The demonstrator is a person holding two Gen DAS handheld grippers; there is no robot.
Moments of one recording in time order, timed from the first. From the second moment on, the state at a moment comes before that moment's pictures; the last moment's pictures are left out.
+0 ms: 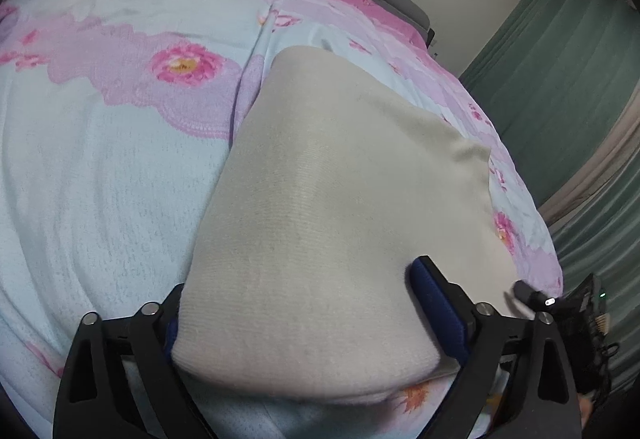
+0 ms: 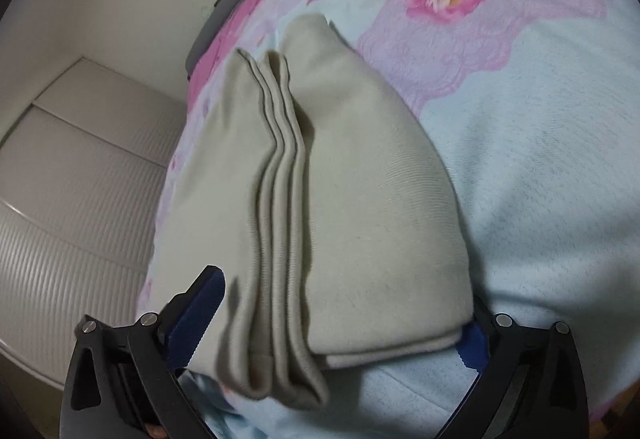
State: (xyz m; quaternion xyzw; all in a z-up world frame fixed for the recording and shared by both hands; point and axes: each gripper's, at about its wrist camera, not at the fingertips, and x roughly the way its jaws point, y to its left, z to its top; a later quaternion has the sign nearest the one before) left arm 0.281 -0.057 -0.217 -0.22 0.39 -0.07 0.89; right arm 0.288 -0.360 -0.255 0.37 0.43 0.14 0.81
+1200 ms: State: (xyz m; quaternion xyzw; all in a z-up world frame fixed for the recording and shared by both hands) left arm 0.264 0.036 -0.087 -0.24 0.30 -0.07 0.92; right arm 0.278 -0.259 -0.079 0.26 0.32 0.26 0.87
